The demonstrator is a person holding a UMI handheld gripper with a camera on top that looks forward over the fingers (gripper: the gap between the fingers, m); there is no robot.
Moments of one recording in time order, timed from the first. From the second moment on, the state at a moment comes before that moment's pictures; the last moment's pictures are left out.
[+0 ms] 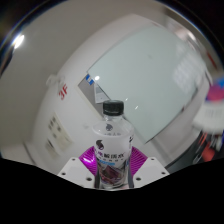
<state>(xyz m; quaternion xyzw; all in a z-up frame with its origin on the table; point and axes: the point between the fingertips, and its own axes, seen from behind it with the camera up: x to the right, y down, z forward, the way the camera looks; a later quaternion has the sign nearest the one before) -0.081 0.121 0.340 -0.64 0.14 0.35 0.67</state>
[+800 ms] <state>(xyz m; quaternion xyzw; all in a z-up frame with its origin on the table) 0.073 0.126 0.066 -0.80 -0.01 -0.02 0.59</state>
